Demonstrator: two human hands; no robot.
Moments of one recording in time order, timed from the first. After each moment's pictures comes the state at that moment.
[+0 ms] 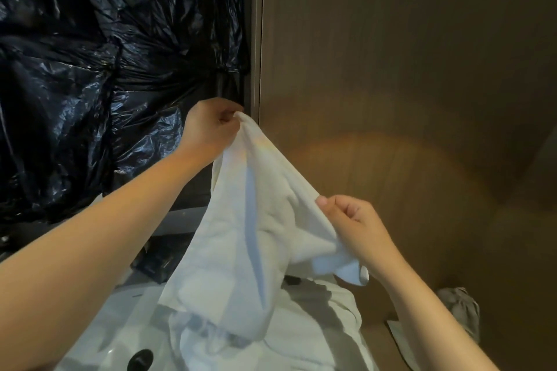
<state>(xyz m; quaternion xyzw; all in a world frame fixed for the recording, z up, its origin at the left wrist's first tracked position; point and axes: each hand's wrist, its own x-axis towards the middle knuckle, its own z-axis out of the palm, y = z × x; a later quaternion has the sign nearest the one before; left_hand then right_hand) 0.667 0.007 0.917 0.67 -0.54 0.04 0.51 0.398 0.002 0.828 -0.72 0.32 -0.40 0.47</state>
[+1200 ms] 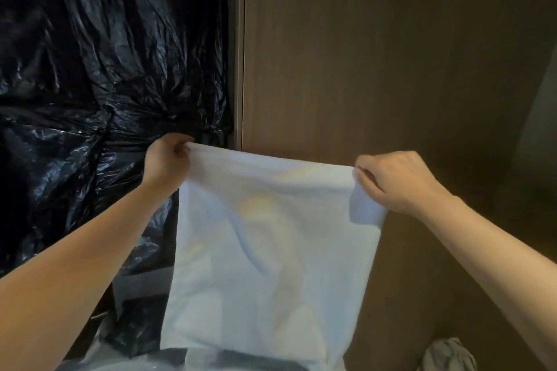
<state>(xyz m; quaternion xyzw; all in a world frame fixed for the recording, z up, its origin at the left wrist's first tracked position) 0.726 -0.020 0.947 0.71 -0.46 0.13 0.52 0.338 -0.086 0.980 -0.86 0.37 -0.21 -0.28</state>
